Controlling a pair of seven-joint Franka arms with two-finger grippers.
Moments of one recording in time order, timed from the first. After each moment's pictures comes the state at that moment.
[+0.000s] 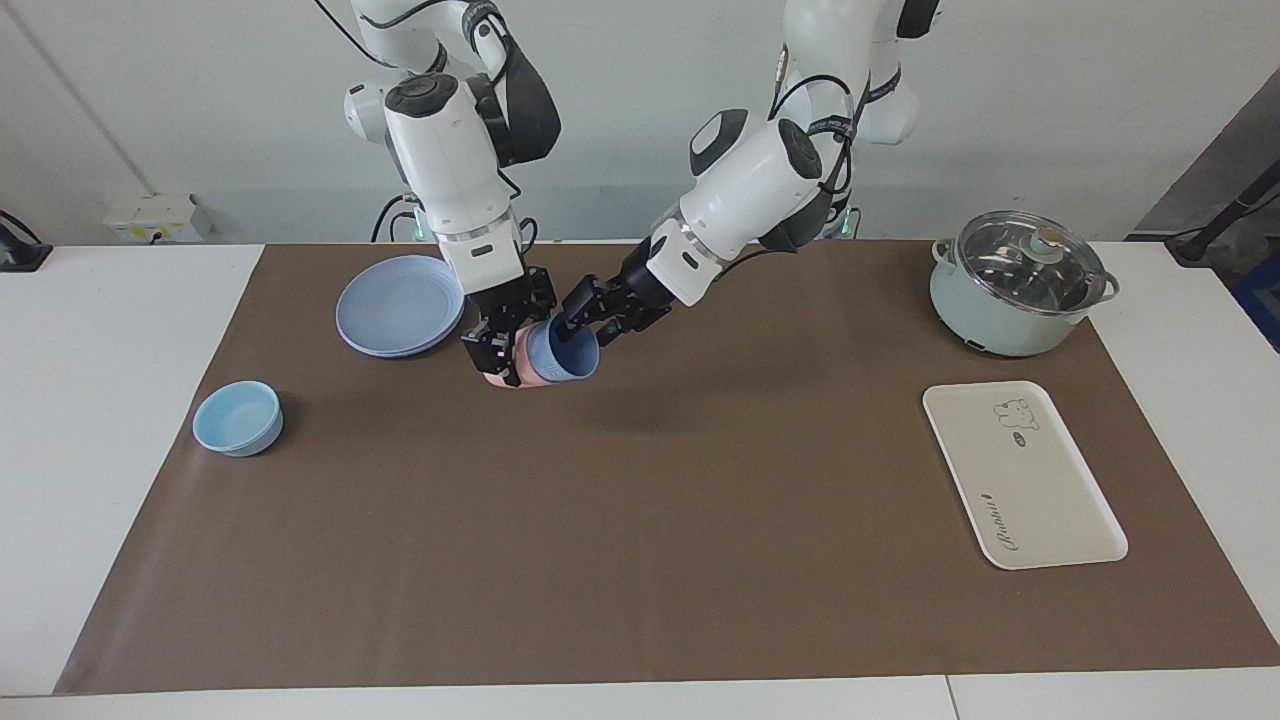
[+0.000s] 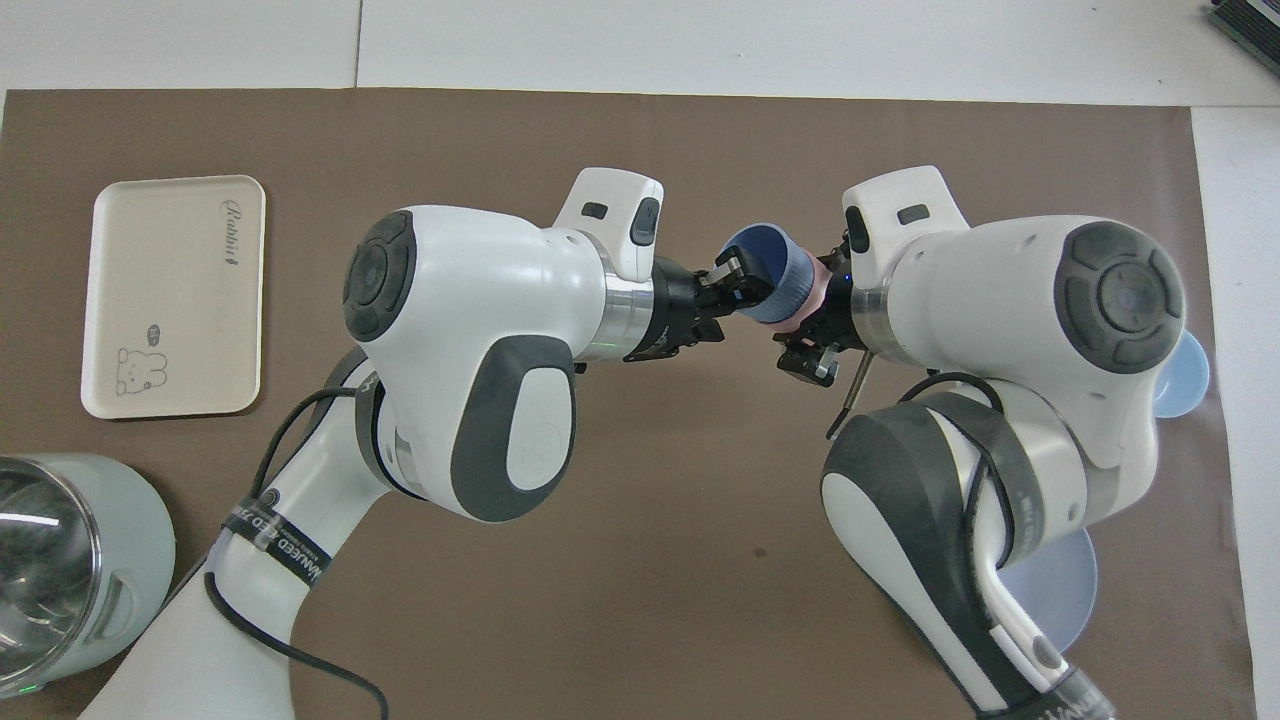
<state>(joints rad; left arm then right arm) -0.57 0.27 -0.10 -1.64 -0.72 2.34 -0.61 0.39 0.06 -0.03 -1.87 0.11 2.21 -0.79</state>
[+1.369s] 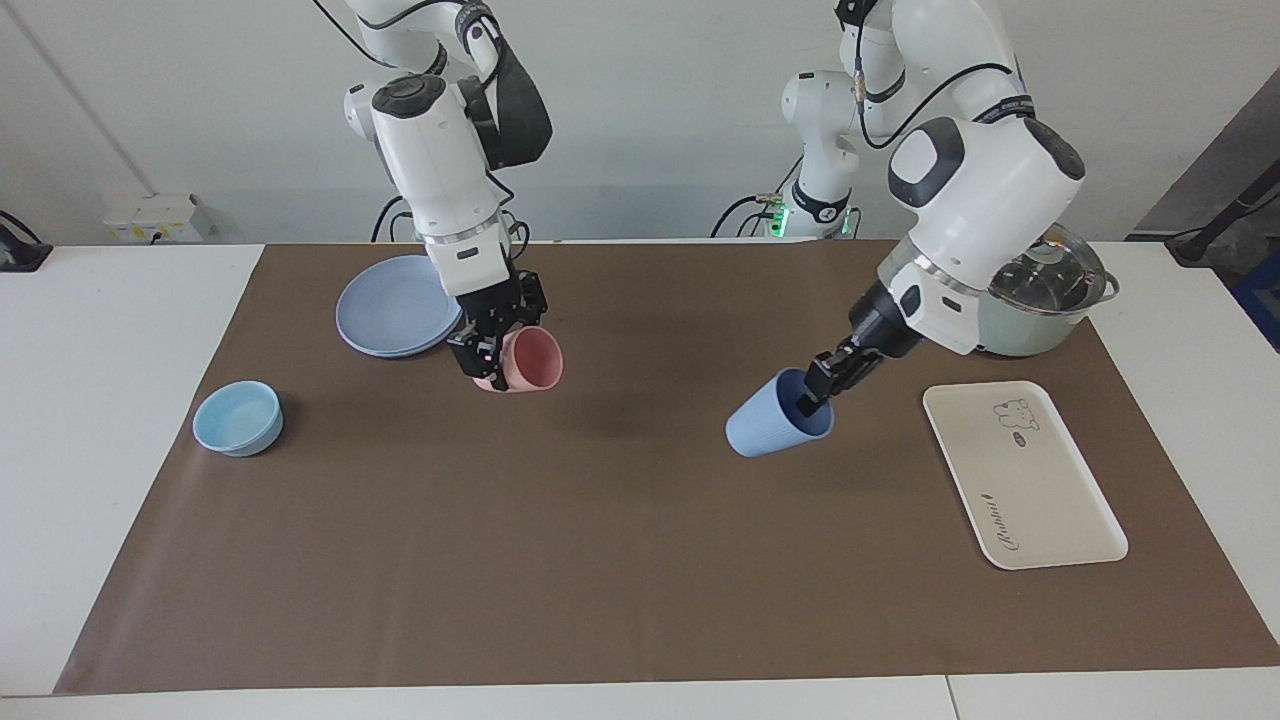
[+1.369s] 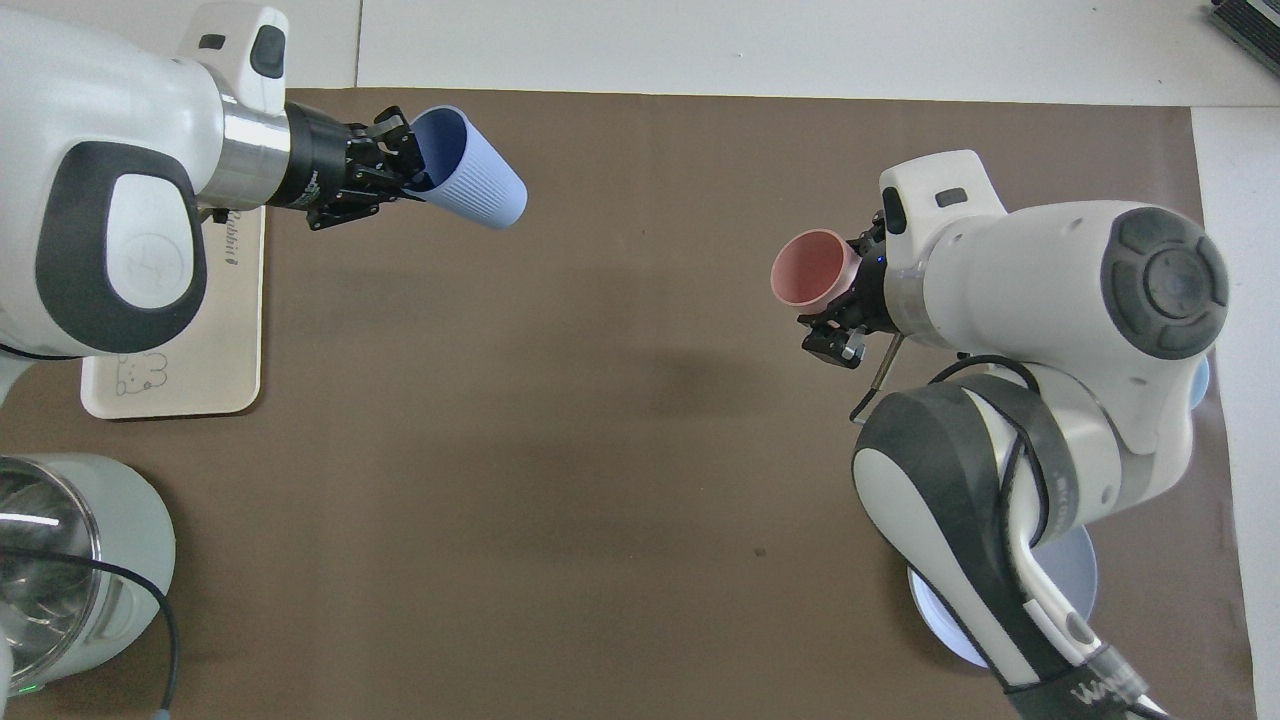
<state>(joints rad) -0.18 0.27 -0.04 -1.53 -0.39 2.06 -0.52 0.33 0.06 -0.04 -1.87 0.12 2.24 -0.79</state>
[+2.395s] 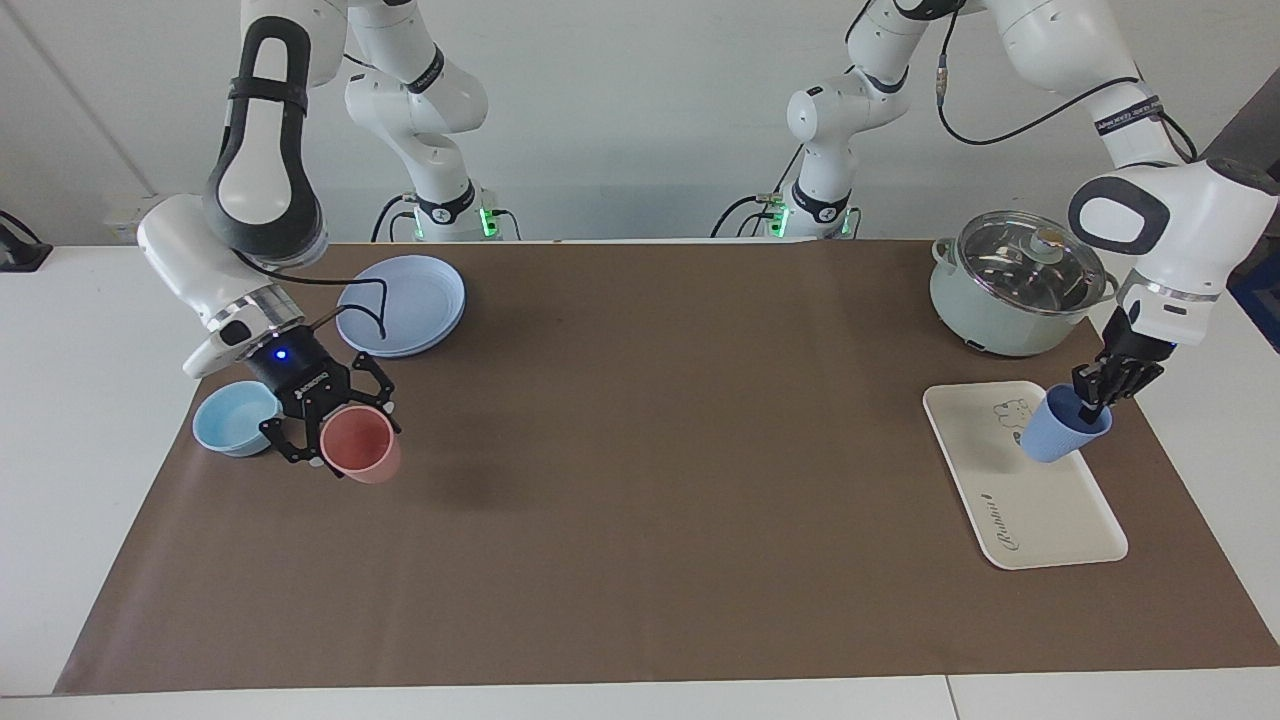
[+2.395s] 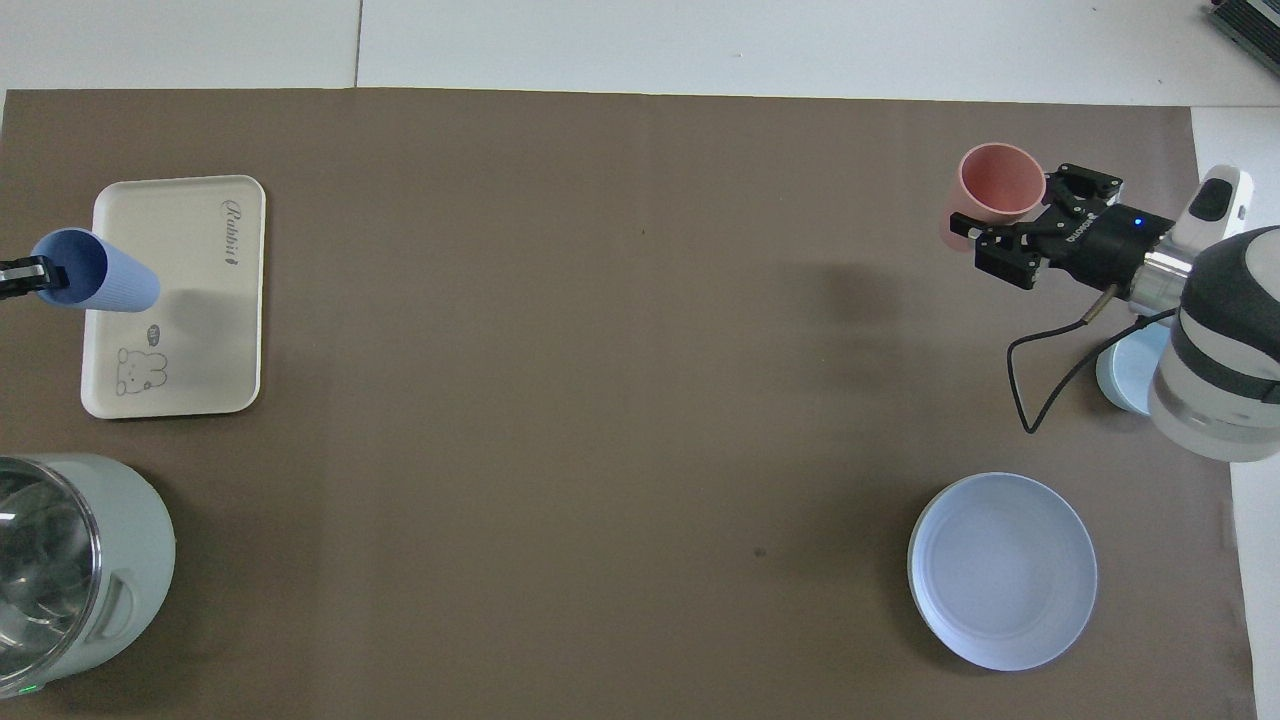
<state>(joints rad) 0.33 0.21 -0.03 -1.93 -0.21 2.44 0.30 -0.02 0.18 -0.05 -1.98 1.31 2.46 -1.66</state>
